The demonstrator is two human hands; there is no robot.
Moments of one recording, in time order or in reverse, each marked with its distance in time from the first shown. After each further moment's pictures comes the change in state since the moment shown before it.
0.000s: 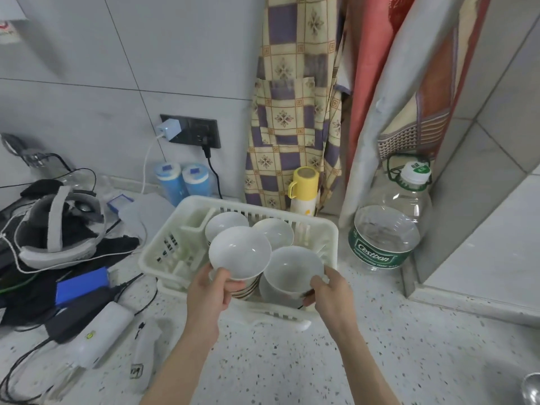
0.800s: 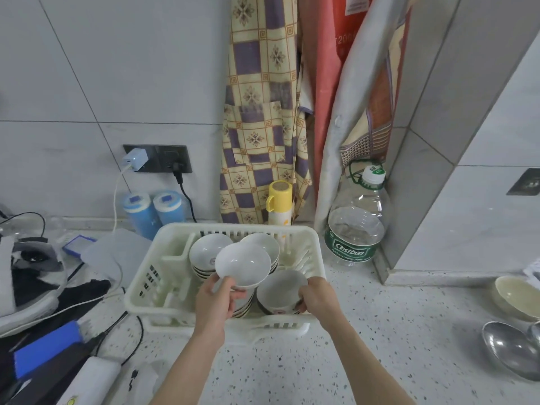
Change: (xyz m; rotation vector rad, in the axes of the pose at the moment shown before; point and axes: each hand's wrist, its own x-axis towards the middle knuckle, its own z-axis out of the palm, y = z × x) left_hand 0.037 0.005 0.002 0.040 -0.177 -0.084; right_hand 0.015 0.001 0.026 -0.190 0.012 0.215
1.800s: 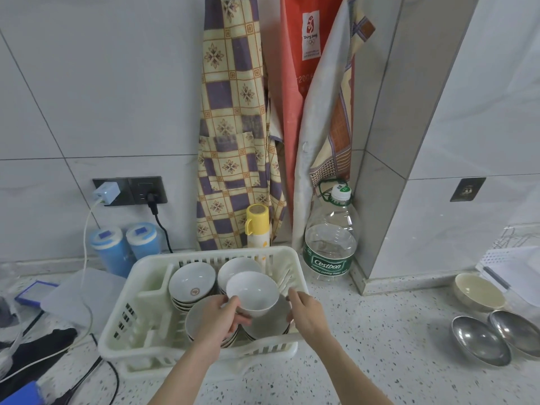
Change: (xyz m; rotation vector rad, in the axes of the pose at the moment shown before) left_hand 0.018 0.007 0.017 0.361 -0.290 -0.007; right_hand 0.001 0.014 0.007 0.136 0.185 -0.114
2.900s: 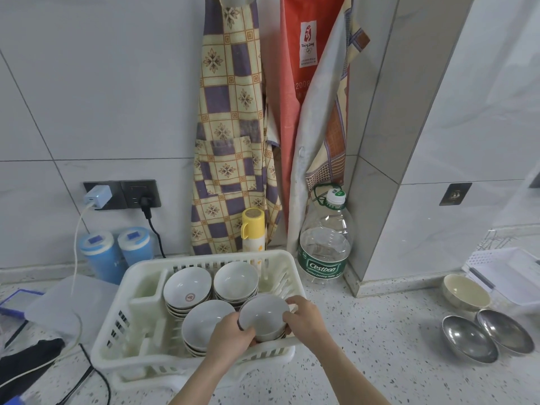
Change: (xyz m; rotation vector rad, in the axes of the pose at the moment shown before) left_hand 0.011 -0.030 0.018 0.514 -0.091 0.138; right_hand -0.006 -0.003 -0.004 -0.177 -0.063 -0.020
